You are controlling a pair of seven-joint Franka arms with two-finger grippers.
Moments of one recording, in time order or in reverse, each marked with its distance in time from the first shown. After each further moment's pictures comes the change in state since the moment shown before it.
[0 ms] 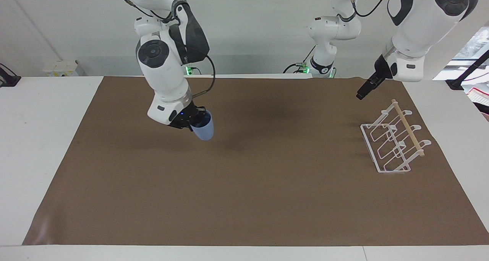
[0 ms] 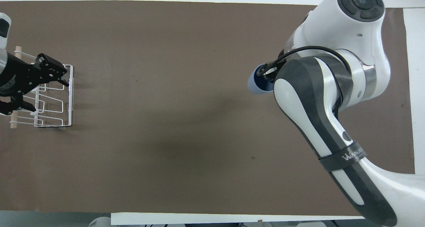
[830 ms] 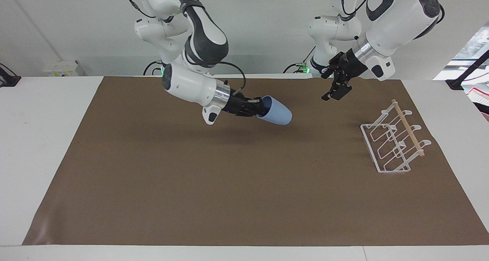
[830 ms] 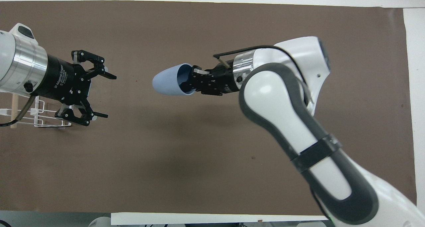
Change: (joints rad) left arm -0.057 -0.040 0.006 -0.086 -0.432 0.165 -0.673; right arm 0.220 0.002 0.001 -0.188 0.890 0.451 0.122
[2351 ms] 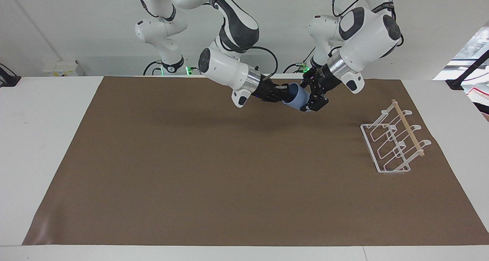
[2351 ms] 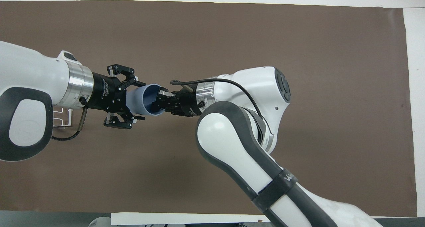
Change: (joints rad) left arm -0.106 -0.041 -0.005 -0.259 -0.061 0.314 -0.068; right arm 0.109 -0.015 -0.005 -0.017 0.013 0.079 0.082
